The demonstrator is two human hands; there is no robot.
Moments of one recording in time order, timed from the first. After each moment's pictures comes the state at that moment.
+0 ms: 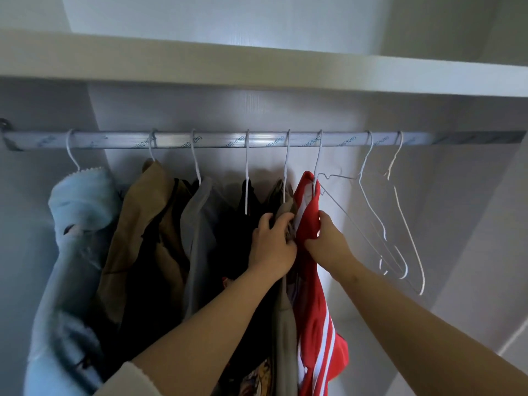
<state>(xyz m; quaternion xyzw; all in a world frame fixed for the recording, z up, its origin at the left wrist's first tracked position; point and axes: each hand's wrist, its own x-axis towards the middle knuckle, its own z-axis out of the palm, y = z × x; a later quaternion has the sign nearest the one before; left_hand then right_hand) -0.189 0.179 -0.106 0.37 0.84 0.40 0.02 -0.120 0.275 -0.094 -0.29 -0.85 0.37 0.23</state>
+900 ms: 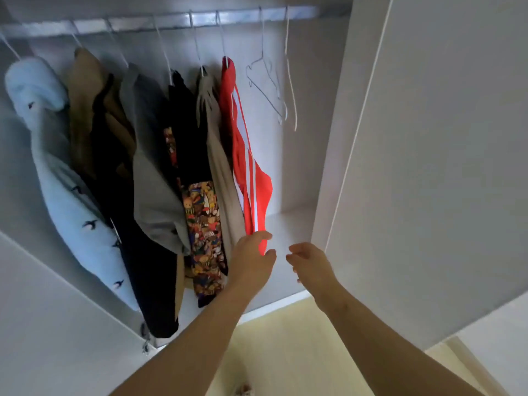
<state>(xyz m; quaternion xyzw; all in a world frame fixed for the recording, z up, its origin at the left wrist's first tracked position) 0.134 0.056 -0.237 0.30 0.84 0.41 0.17 0.227 0.133 -0.235 -0.43 -0.68 0.58 0.14</state>
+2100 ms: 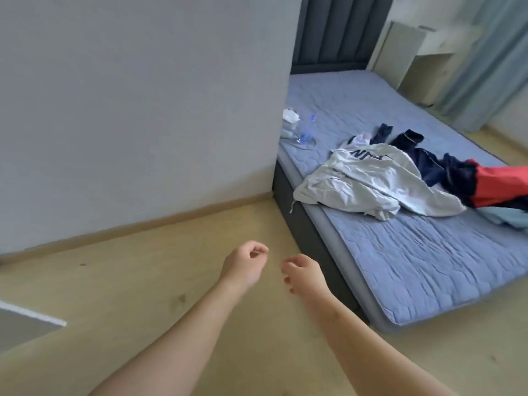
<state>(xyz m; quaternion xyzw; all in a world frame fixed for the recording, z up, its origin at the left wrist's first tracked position) 0.868 -0.203 -0.299 0.72 0.43 0.07 0.54 0.946 -0.305 -0.307 -0.81 -0.09 0.36 0.46</state>
